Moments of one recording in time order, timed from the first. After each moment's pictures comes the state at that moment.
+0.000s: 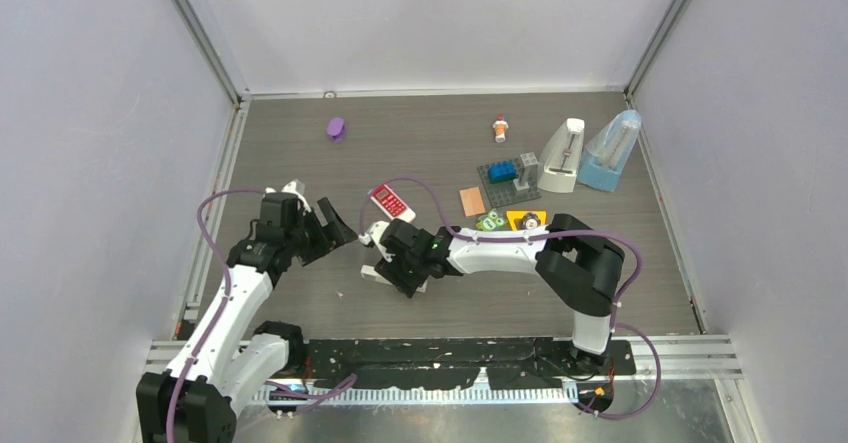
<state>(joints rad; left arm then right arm) -0.17 0.89 0.61 -0.54 0.21 -0.65 1.12 1.85 1.15 -0.32 0.00 0.09</state>
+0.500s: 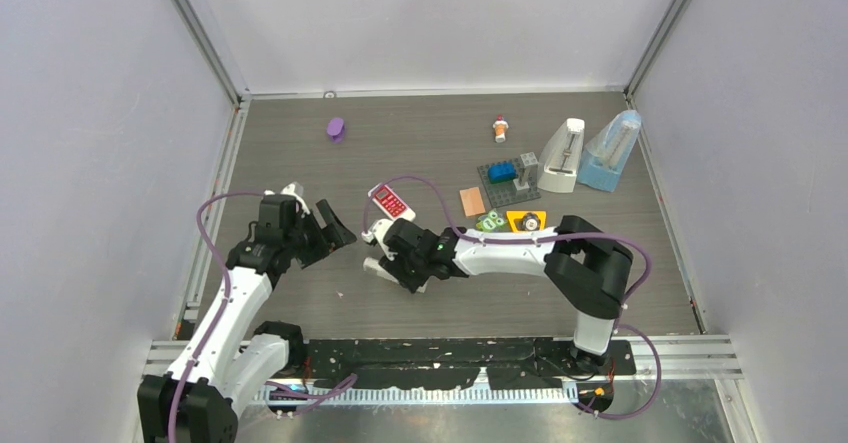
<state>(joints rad) -0.15 0.87 0.60 -0.56 0.23 -0.65 1.12 1.83 1.13 -0.29 0.01 0.09</state>
